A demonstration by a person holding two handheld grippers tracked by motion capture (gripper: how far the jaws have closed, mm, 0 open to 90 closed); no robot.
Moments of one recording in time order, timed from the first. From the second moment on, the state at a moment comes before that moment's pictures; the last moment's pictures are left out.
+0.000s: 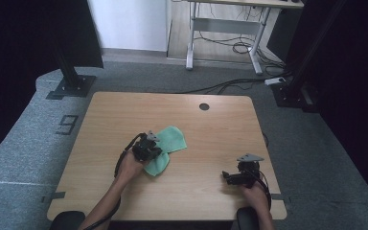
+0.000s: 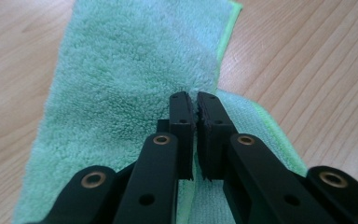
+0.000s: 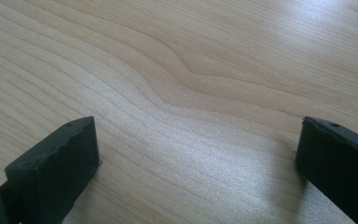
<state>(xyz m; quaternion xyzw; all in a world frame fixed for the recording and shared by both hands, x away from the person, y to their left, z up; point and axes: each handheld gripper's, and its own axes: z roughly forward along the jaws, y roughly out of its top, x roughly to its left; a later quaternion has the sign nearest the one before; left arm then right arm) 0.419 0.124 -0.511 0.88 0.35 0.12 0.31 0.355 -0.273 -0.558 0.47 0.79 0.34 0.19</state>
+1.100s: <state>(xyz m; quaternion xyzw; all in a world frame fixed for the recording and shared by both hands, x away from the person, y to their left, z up) 0.423 0.137 -0.489 0.86 0.36 0.11 0.35 0.360 -0.245 -0.544 0.44 0.80 0.38 0.14</state>
